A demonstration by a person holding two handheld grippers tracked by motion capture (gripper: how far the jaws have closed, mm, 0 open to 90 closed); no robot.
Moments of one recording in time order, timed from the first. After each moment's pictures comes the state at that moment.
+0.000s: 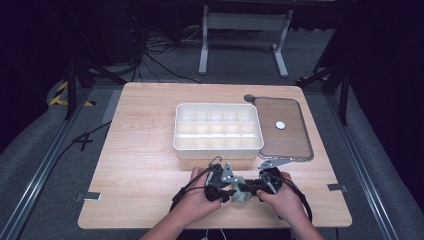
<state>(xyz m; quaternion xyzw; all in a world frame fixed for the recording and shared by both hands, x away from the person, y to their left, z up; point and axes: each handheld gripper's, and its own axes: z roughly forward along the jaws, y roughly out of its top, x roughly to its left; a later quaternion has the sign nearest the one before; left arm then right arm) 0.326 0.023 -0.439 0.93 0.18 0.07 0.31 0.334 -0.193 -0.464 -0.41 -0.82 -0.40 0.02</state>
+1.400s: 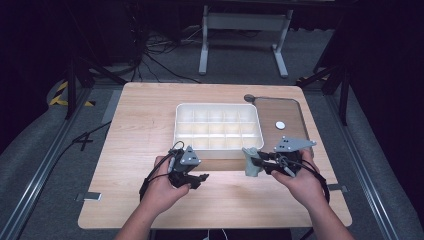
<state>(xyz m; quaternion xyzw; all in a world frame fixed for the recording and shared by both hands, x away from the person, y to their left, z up) 0.341 0.107 -0.406 0.89 0.26 0.10 0.36 0.350 -0.215 -0.380 -0.31 -0.83 -0.44 -0.14</state>
